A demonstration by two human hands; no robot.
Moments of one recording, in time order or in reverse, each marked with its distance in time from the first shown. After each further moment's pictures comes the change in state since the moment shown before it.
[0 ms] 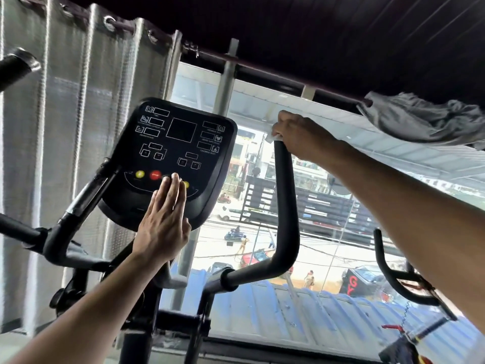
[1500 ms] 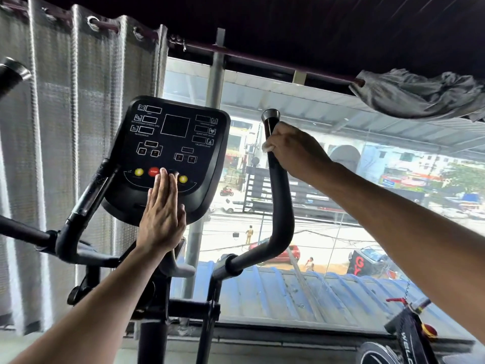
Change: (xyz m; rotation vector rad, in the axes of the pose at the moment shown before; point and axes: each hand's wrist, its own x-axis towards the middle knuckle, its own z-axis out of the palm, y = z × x) left_hand -0.002 -0.011 0.013 -0.180 0.076 -0.033; right_hand -0.063 -0.042 0.016 0.068 0.128 0.099
